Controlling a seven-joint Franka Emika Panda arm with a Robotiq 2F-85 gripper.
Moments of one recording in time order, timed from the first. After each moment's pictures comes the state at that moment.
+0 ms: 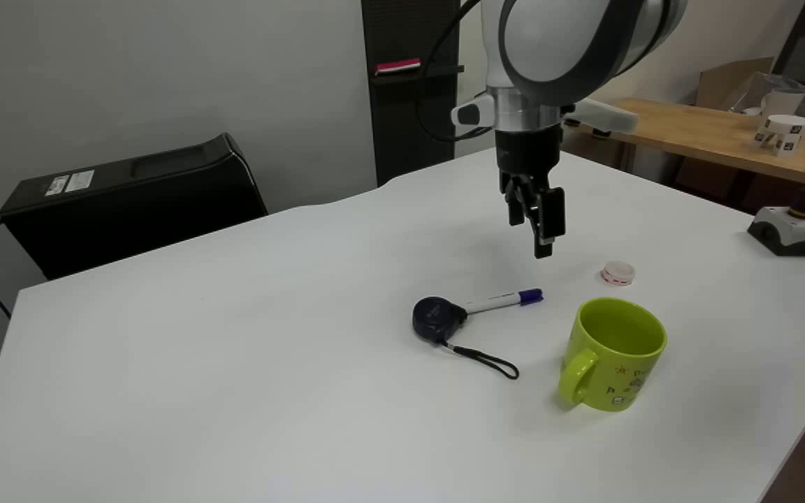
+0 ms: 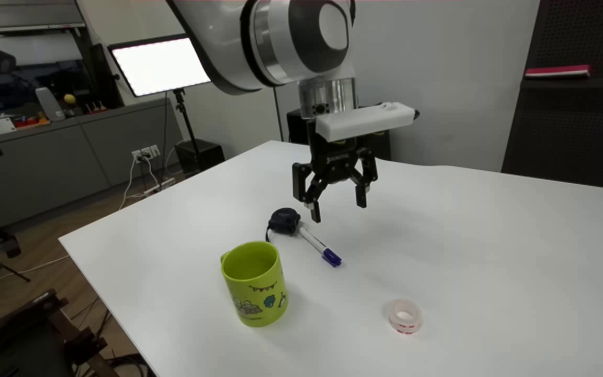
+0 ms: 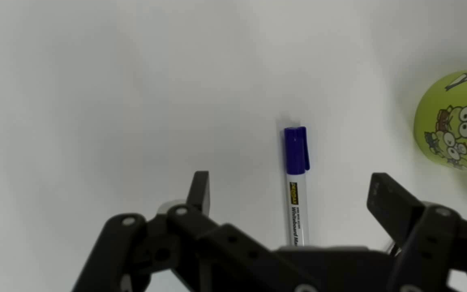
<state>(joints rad) -0.05 0.55 0.06 -2.03 -0.24 2.47 -0.95</state>
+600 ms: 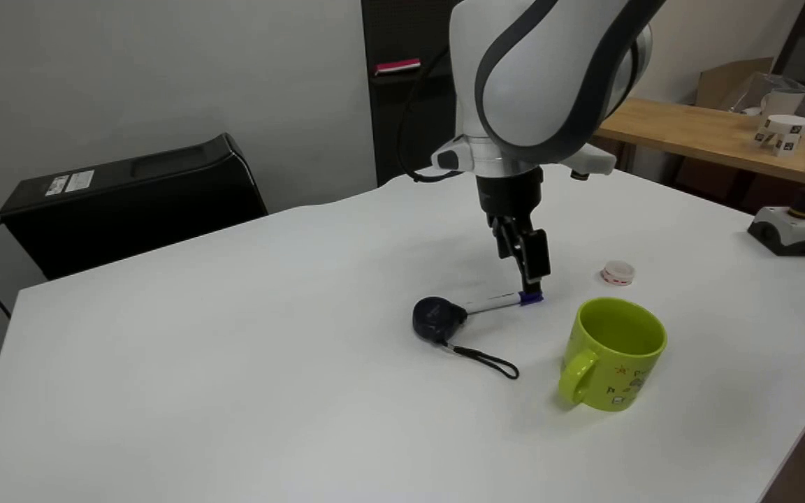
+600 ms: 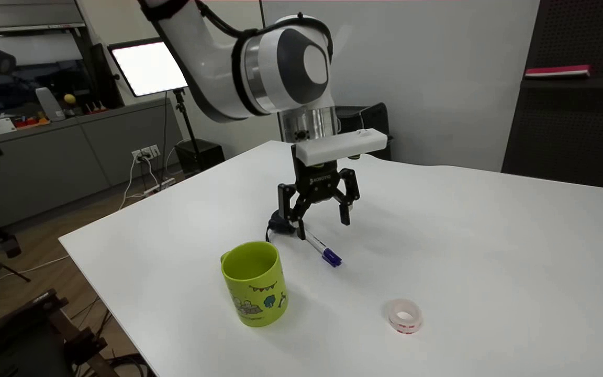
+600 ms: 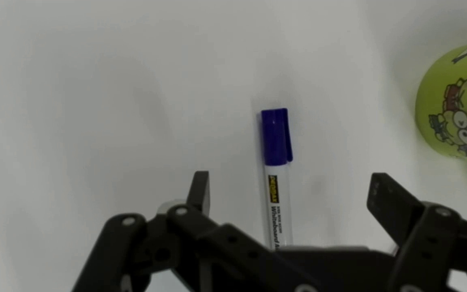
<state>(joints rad) 0.02 0.63 0.04 -2.02 -0.29 2.49 -0.85</state>
